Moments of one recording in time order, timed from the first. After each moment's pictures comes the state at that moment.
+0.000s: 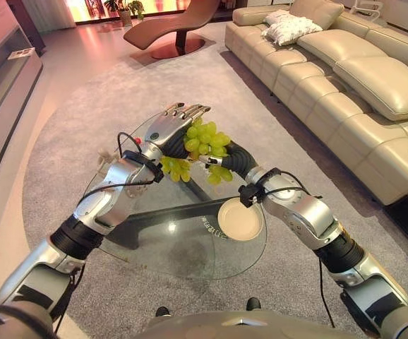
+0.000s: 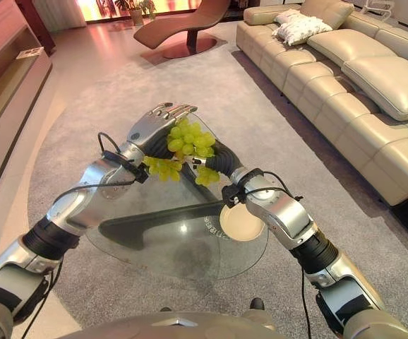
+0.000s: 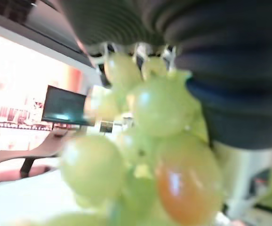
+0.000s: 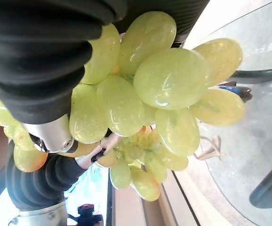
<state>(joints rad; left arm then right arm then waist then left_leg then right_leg) -0.54 0.70 -0.52 -0.14 0.66 0.09 -0.07 -0.44 -0.45 0.50 -0.17 0.54 0.39 -0.03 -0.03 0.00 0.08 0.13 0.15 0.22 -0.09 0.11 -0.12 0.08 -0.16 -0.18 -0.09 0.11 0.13</state>
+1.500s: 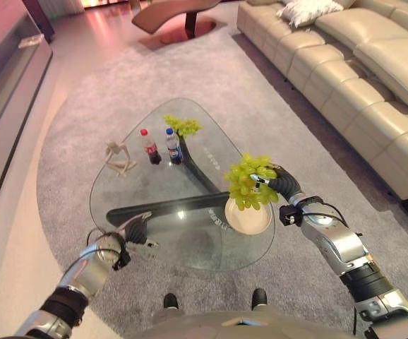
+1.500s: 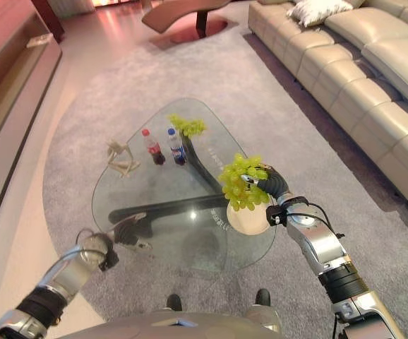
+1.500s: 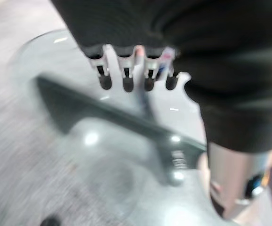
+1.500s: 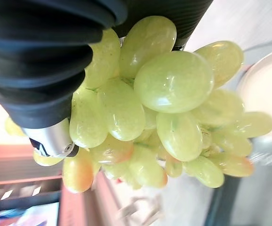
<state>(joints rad) 0.03 0.55 -0.34 0.41 0.25 0.14 -0.03 -0.15 -0.53 0.25 0.05 0.35 0.22 -0.03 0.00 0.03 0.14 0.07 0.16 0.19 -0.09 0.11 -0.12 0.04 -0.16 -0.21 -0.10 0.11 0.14</state>
